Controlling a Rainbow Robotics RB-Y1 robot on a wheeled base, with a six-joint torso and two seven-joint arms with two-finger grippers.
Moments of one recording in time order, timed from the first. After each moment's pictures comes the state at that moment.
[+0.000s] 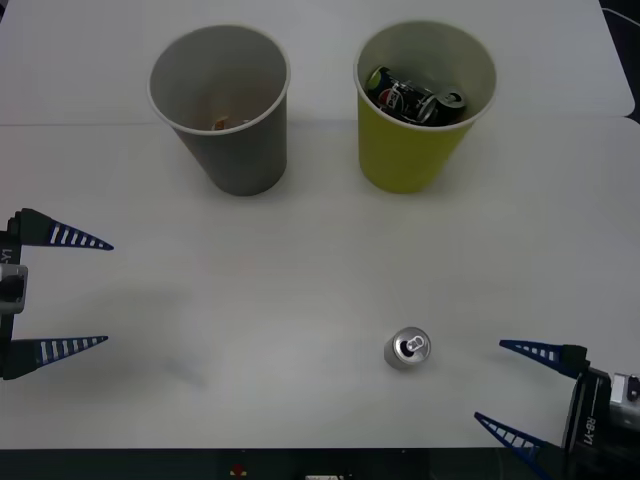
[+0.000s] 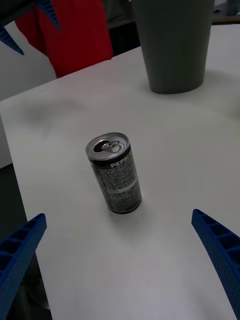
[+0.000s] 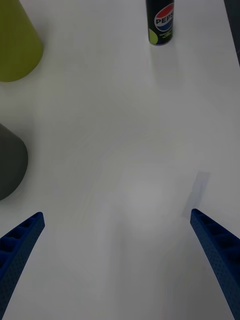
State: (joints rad) right arm 0.31 -0.94 0.37 -1.46 0.38 -1.03 0.79; left arm 0.26 1.13 0.26 -2.01 -1.31 -1.13 -0.09
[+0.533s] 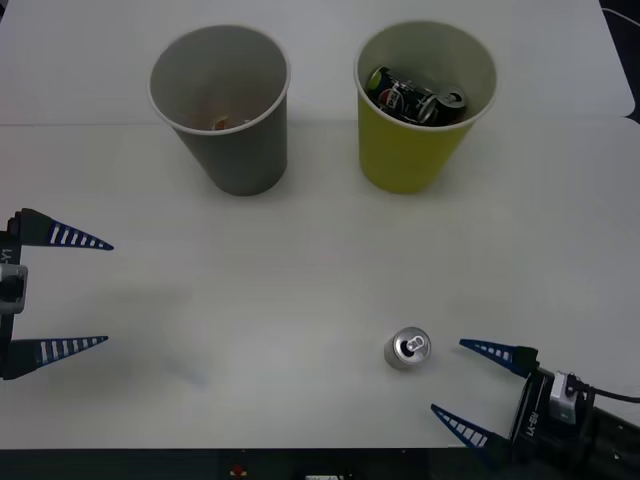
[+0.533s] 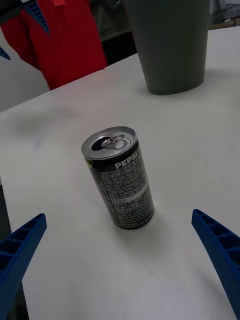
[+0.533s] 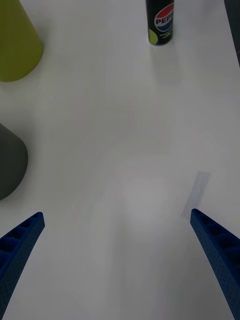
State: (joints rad) right arm 0.19 -0.78 0.47 -1.30 0.38 -1.03 0.84; left arm 0.26 1.13 0.26 -2.01 -1.31 -1.13 -0.09
